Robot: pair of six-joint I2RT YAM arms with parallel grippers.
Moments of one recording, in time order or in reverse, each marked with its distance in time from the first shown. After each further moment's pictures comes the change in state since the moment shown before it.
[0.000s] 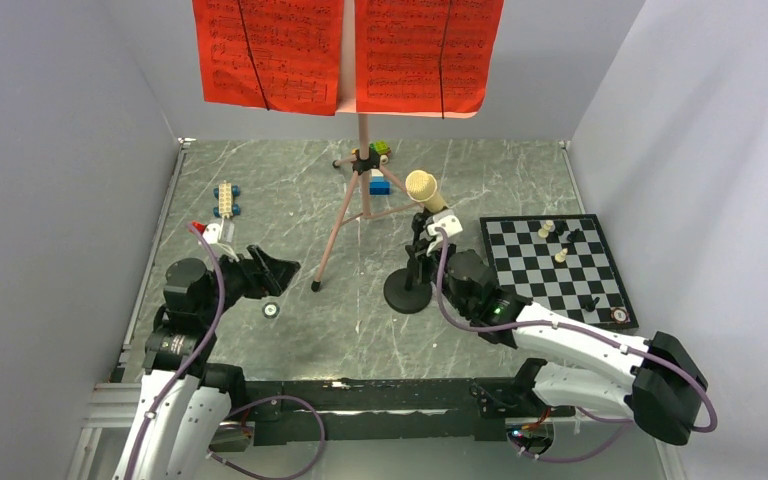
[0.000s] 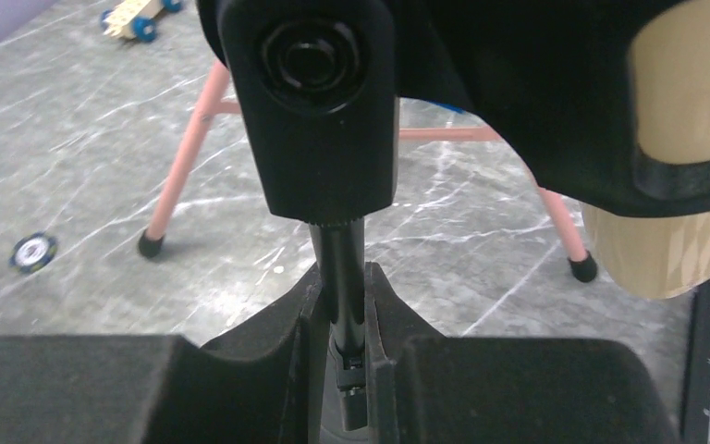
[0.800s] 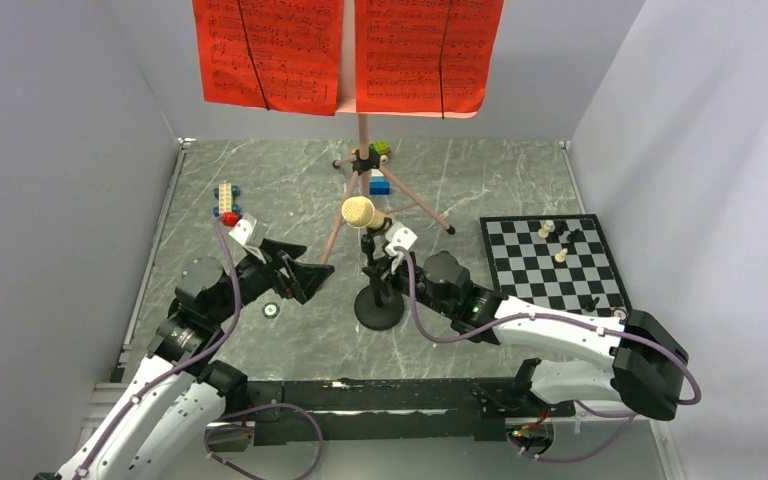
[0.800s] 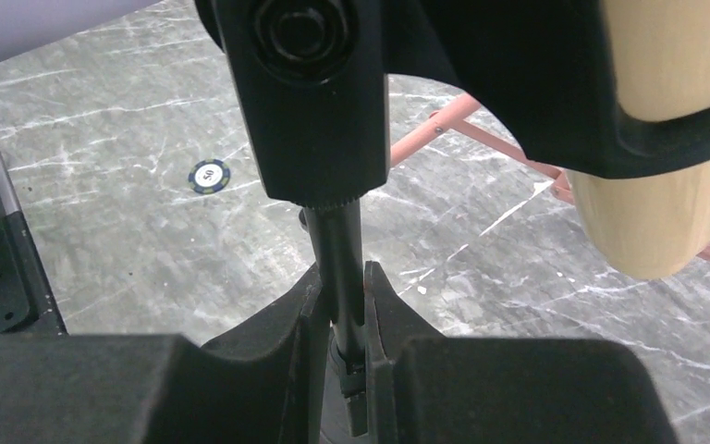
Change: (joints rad) left arm -0.348 0.079 0.030 0.289 -0.035 0.084; right arm 0.119 0.128 0.080 0.058 -0.331 -0.111
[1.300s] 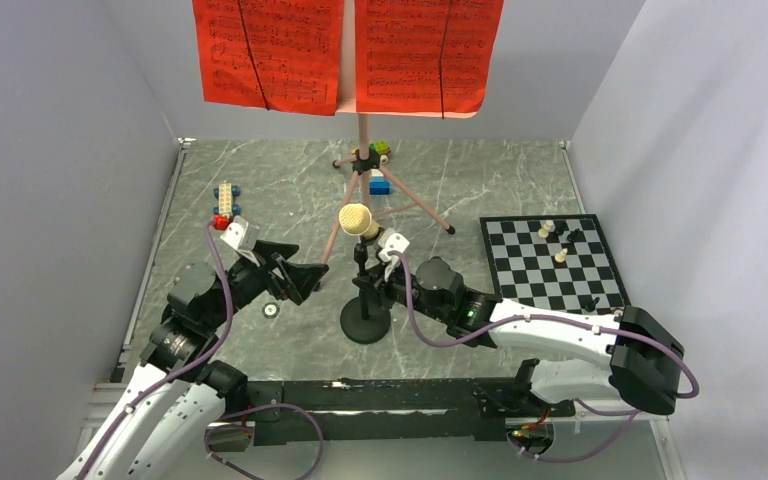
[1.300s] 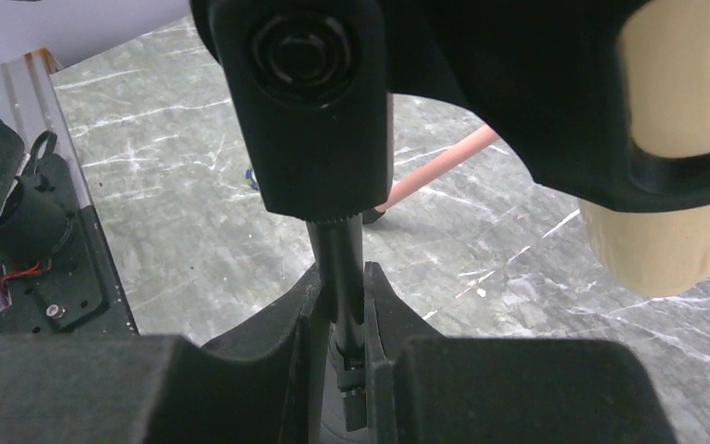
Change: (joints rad) left arm -0.004 -0.053 0.016 -0.052 -0.063 0.021; right arm 0.057 0.027 0.014 0.004 -0.020 0.079
